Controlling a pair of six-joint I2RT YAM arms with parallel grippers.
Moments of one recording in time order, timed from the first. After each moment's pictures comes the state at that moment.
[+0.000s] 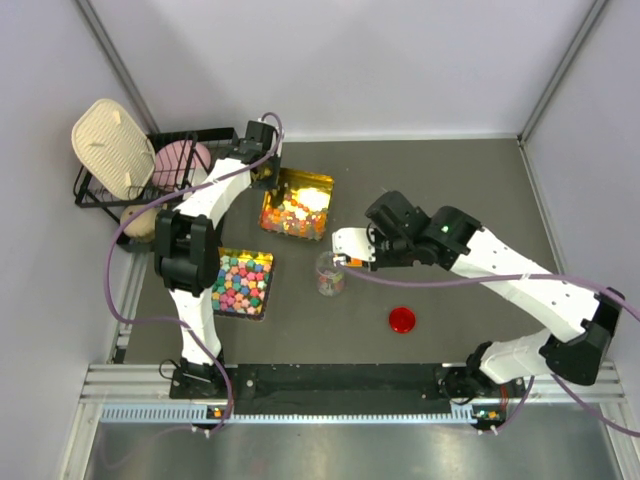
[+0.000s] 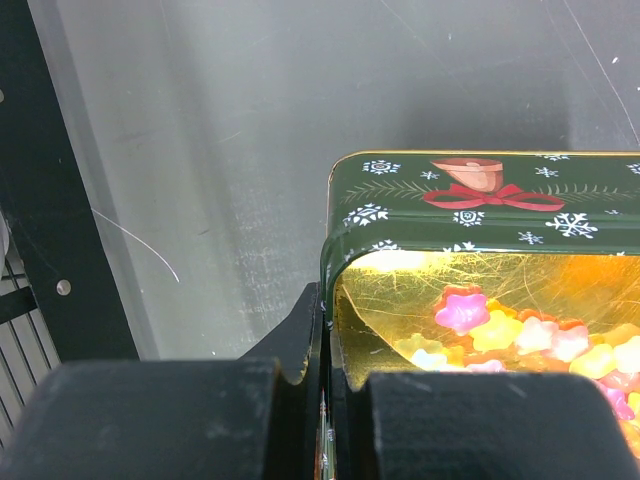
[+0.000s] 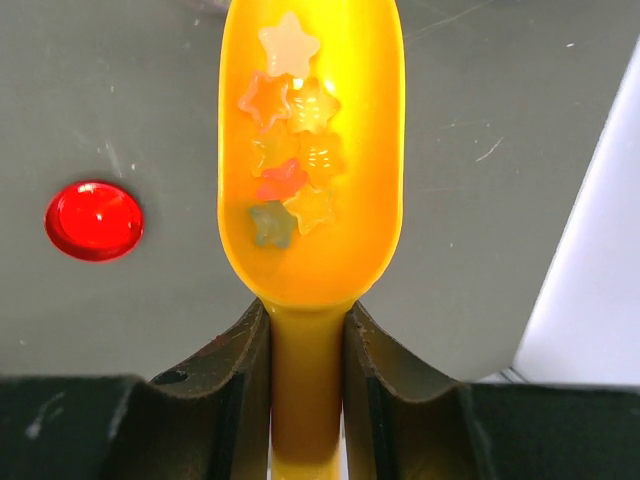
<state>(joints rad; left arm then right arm) -0.26 2.01 1.75 -0.65 -0.09 -0.04 0.92 1.33 1.40 -1.08 0.13 -0.80</state>
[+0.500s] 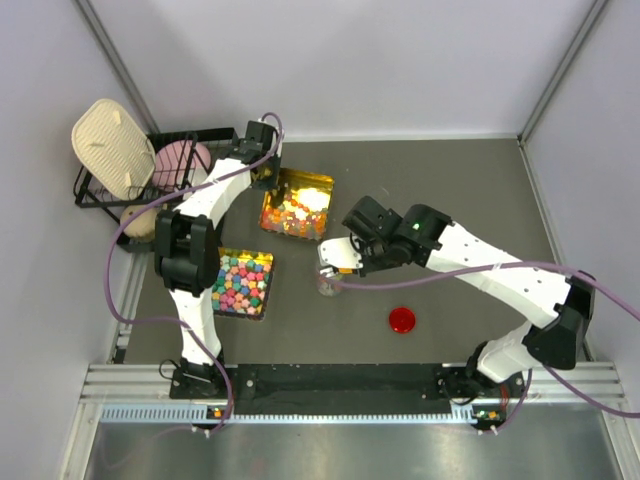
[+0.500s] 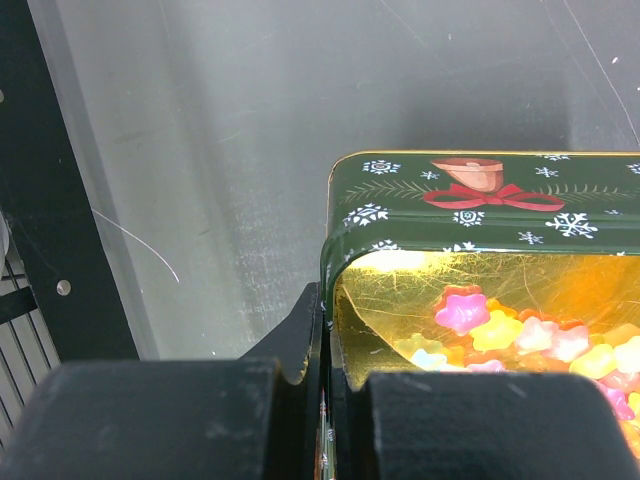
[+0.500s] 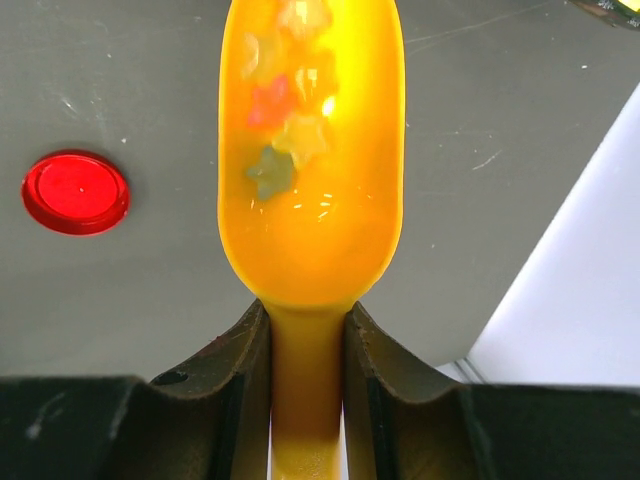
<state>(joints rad) -0.26 2.01 1.75 -0.65 -0.09 -0.04 0.99 1.46 1.48 -1.16 0.22 -0.86</state>
